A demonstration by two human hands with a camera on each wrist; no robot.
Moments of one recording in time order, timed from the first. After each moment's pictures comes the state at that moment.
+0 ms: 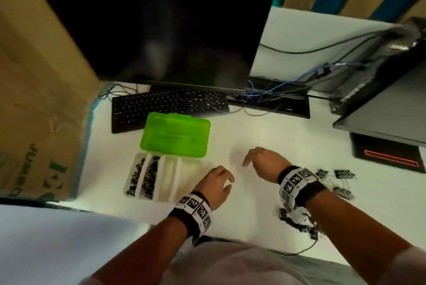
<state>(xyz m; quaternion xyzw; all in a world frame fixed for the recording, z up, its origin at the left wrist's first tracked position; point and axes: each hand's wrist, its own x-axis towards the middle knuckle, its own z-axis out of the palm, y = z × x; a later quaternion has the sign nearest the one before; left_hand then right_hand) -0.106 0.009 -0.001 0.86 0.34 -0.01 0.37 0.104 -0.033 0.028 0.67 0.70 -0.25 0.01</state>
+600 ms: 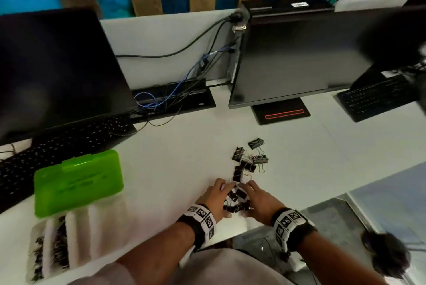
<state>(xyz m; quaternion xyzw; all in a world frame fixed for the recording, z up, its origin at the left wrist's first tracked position) 0.042 -0.104 -0.032 0.91 0.12 -0.23 0.33 0.146 -0.262 -0.015 0.85 0.39 -0.36 -0.05</state>
